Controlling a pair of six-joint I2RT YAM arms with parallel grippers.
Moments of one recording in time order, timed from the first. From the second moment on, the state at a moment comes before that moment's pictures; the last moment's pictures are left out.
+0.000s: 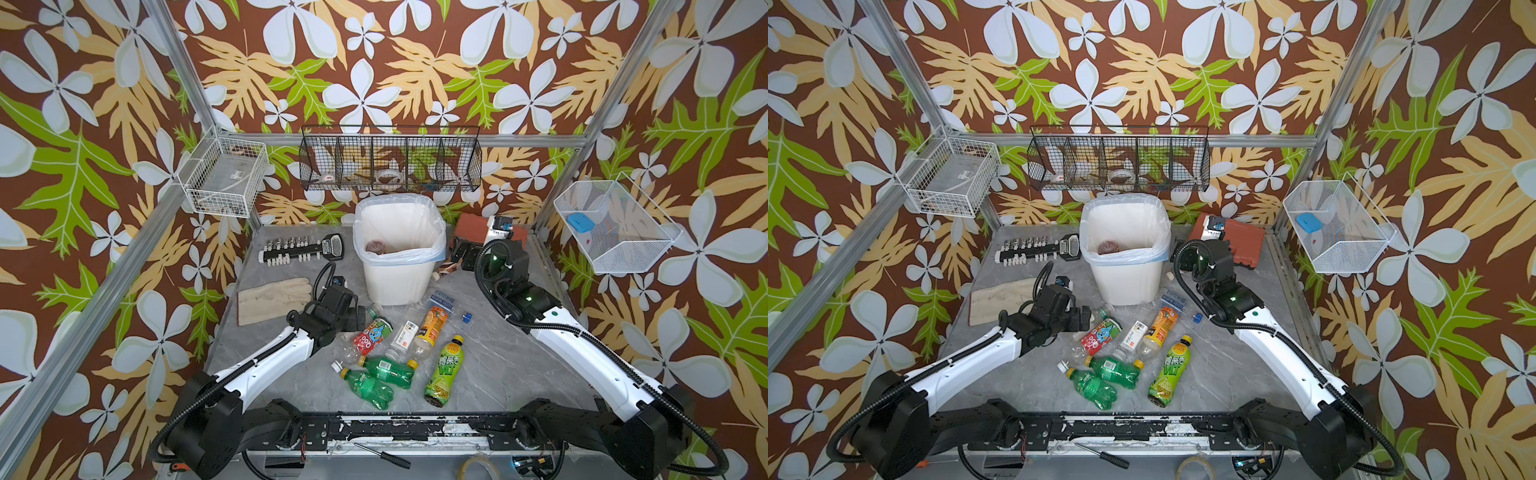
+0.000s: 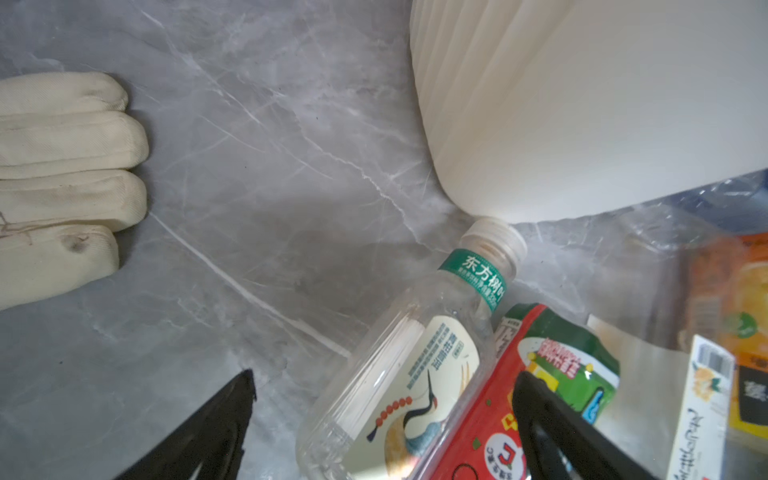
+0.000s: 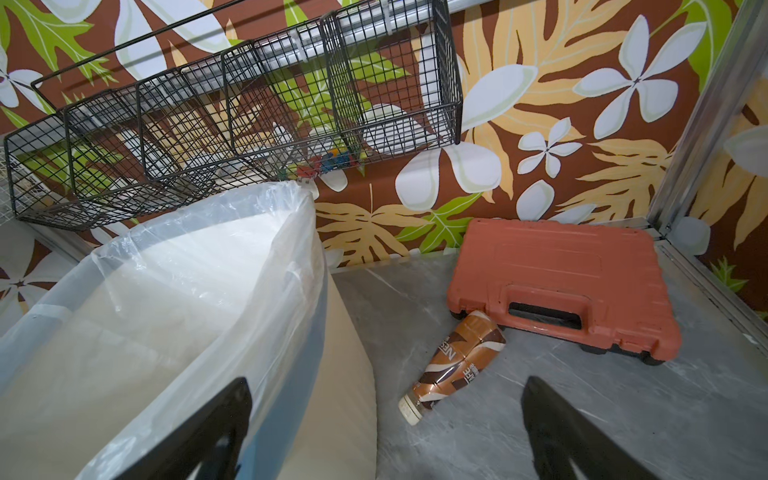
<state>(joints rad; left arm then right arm) -0.53 1.25 0.73 -0.39 -0.21 -0.43 0.46 1.22 1.07 -0.08 0.35 0.37</state>
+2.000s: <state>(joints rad) -0.50 1.58 0.83 -0.41 -0.31 -0.46 0.45 1.21 1.04 -0.08 0.36 0.37</state>
